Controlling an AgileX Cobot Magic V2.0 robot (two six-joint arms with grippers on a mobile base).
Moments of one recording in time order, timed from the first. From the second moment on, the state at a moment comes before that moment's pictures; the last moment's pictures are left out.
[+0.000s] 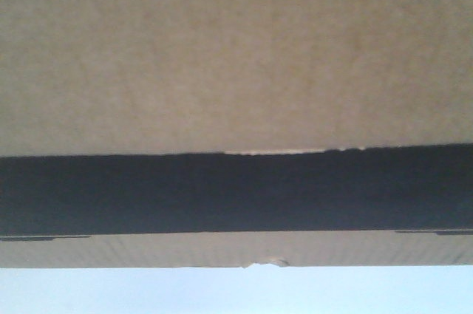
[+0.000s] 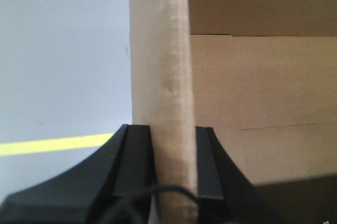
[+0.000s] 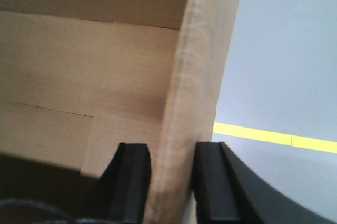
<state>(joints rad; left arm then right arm) -0.22 0.58 -0.97 -0.19 0.91 -0.01 0.20 0.63 -1.11 0.07 1.09 0.06</state>
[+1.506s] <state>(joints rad) -0.22 0.58 -0.97 -0.19 0.91 -0.01 0.20 0.63 -1.11 0.07 1.09 0.06</state>
